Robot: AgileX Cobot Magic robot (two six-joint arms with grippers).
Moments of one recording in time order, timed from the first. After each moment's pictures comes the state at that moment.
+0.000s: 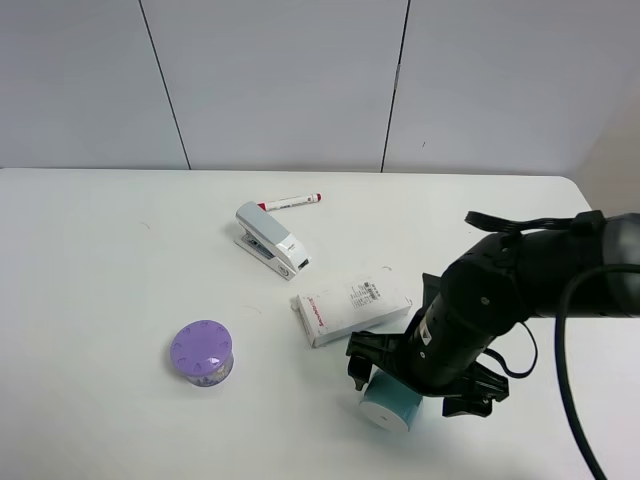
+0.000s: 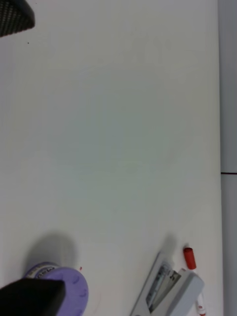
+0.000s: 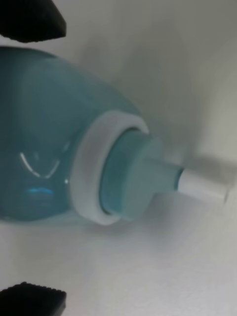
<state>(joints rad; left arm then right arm) 0.08 -0.01 -0.51 -0.07 1.05 0.03 0.79 1.63 -0.69 0.12 0.59 1.00</state>
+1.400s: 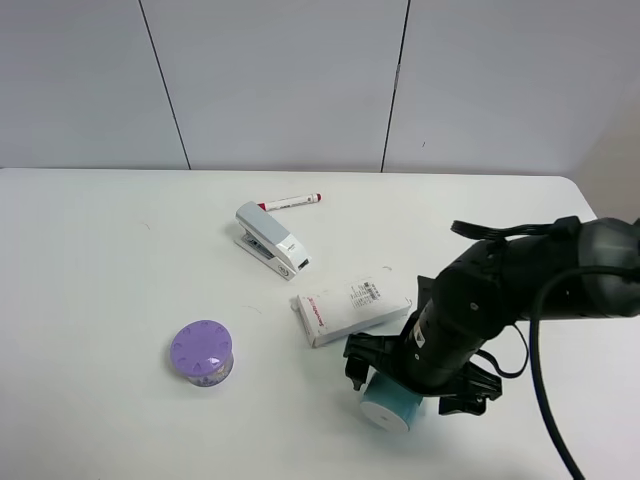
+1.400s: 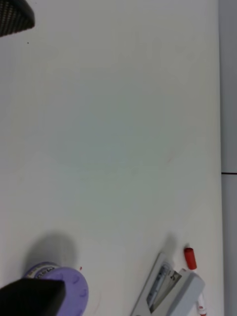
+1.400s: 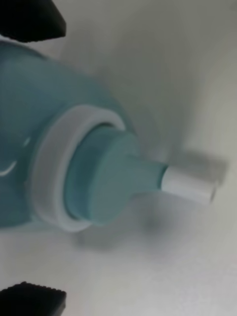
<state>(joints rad) 0.08 -0.01 -0.51 -0.07 1.05 0.03 0.79 1.68 -0.69 0.11 0.53 1.00</state>
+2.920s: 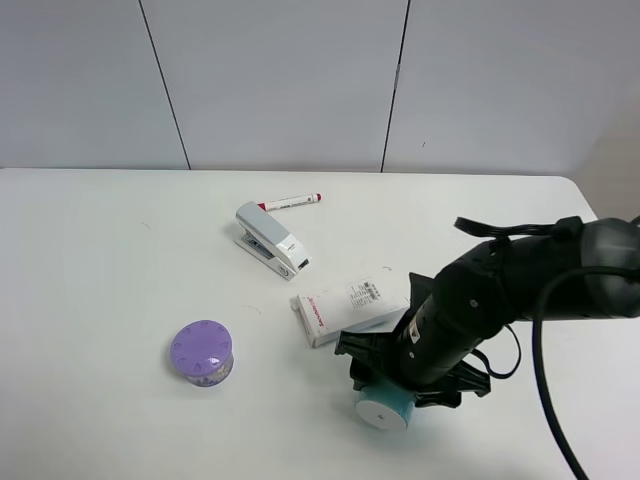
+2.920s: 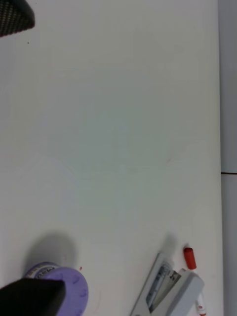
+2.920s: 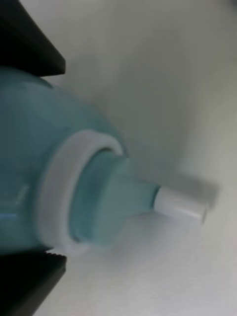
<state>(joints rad) 0.08 -0.01 -0.51 -0.07 1.05 0.03 0.79 1.67 -0.69 0.19 0.48 0.90</state>
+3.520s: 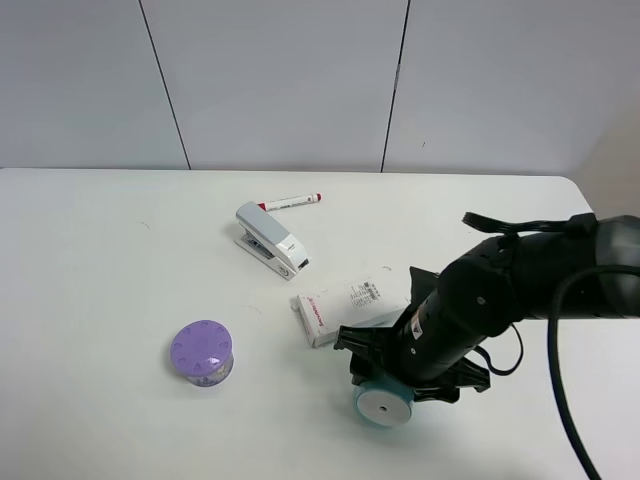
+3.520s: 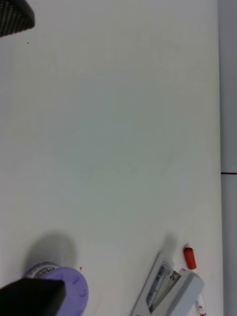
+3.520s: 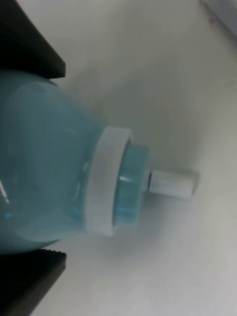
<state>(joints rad) 0.08 -0.01 -0.51 -0.07 1.05 0.03 0.79 1.64 -0.69 0.18 0.48 0.89</state>
